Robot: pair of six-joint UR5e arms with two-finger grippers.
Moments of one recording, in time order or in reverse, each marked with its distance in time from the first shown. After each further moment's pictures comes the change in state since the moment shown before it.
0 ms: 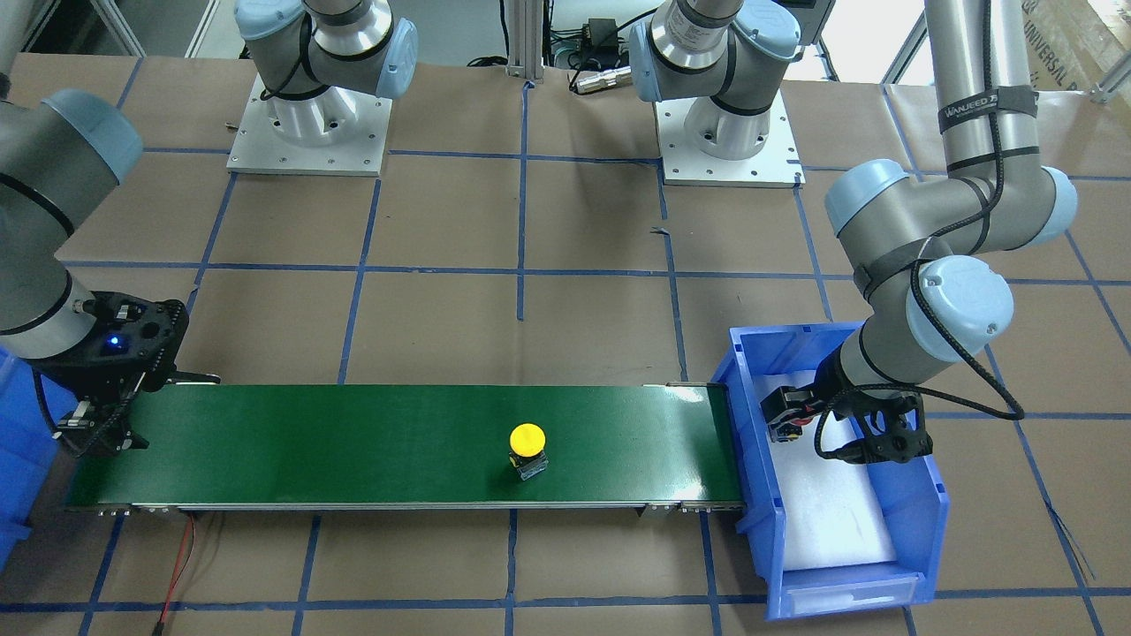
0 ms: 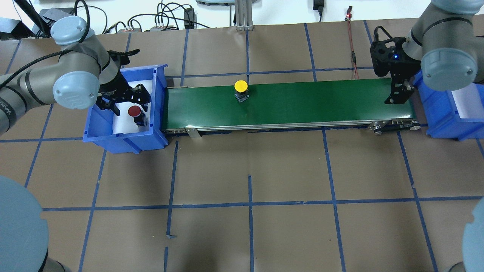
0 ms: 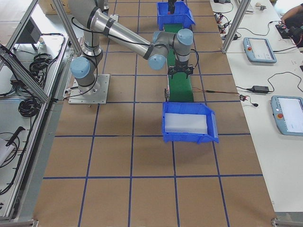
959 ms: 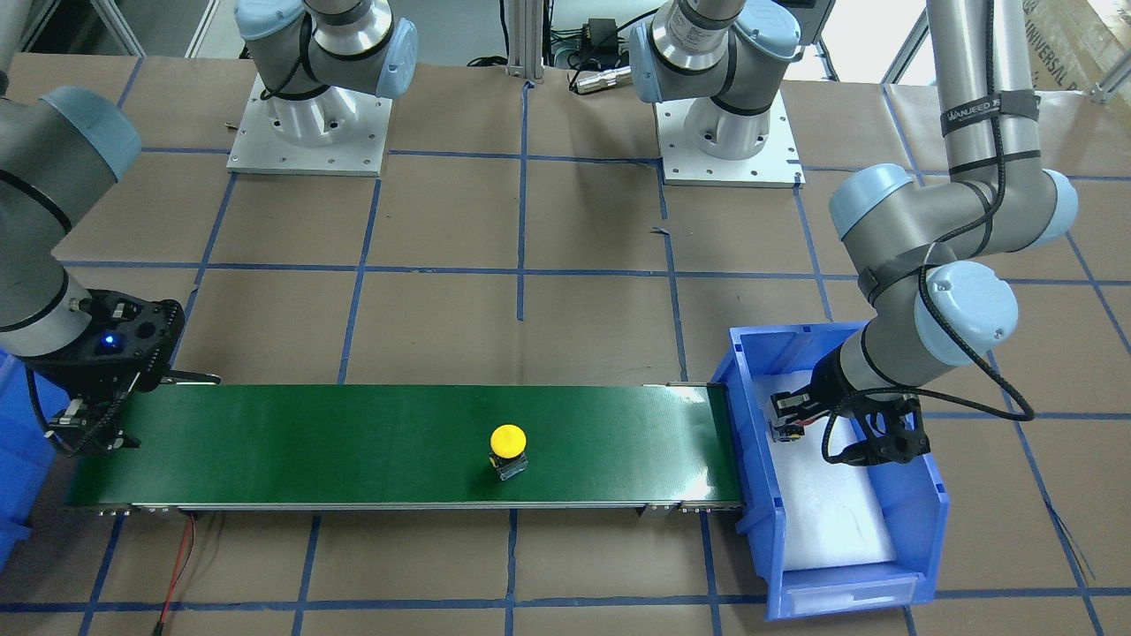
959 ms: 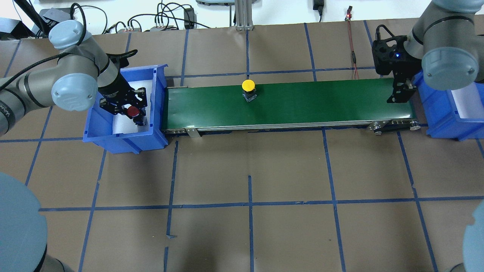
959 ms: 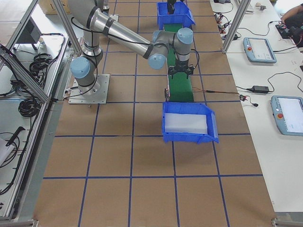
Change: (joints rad) left arm 0.011 -0.005 -0.003 -0.008 -0.058 -0.051; right arm 0.000 -0.003 -0.003 -0.002 -0.021 0.018
